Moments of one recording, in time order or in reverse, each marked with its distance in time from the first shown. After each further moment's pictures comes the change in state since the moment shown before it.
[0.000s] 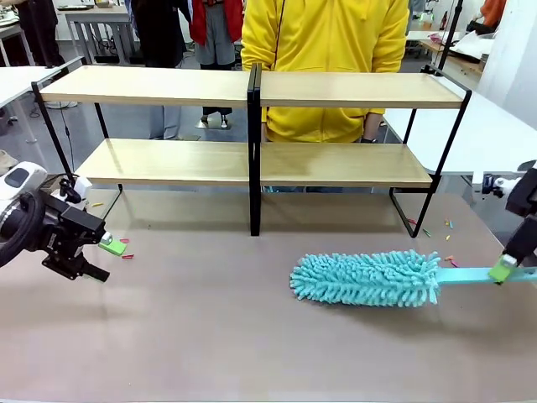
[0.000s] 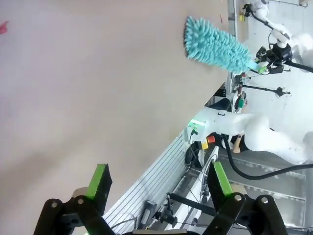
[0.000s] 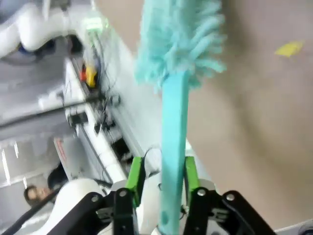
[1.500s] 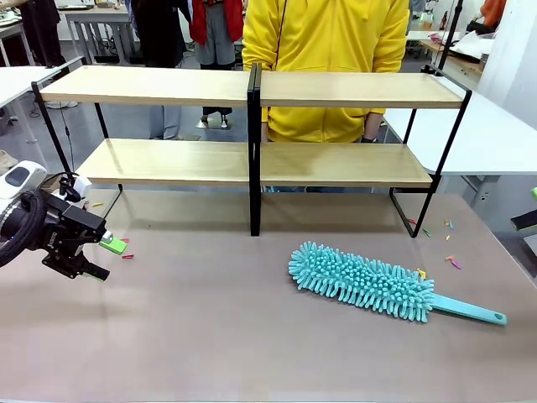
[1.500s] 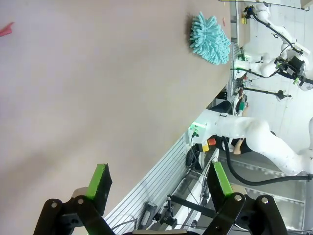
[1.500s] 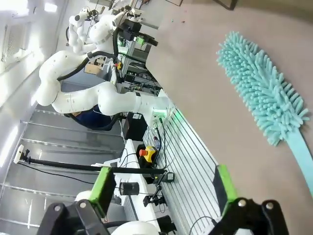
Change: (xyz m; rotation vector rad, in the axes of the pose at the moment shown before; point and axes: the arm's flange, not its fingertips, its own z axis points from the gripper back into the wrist) left arm 0.001 0.005 -0.001 0.004 -0.005 0.015; right arm -0.060 0.039 0.036 0.296 -0.485 -0.013
